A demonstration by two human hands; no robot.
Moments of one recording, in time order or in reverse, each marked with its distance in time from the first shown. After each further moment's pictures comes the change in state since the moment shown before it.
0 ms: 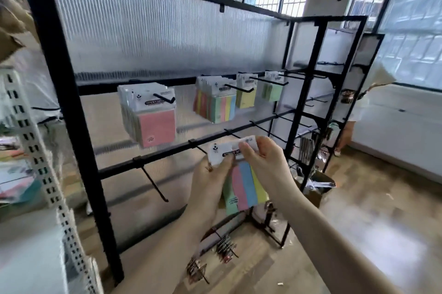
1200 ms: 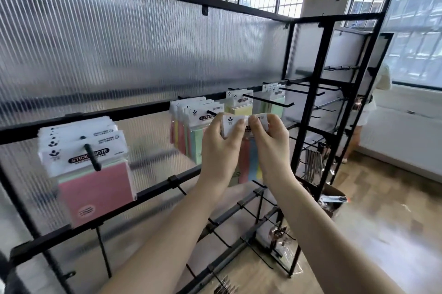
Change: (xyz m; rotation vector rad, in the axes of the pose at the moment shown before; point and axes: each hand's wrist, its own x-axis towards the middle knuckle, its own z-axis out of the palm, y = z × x) left_hand 0.175 0.019 0.080 0.268 0.030 0.476; right_hand 0.178 0.043 -0.009 0.280 0.269 -0.136
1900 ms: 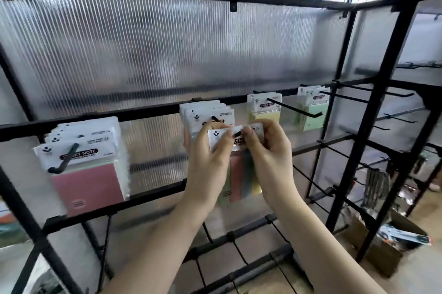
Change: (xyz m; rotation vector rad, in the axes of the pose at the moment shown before) left_hand 0.000 -0.010 0.011 0.214 0.170 -0.041; right_hand 0.026 0.025 -0.007 0.167 -0.321 -0.094
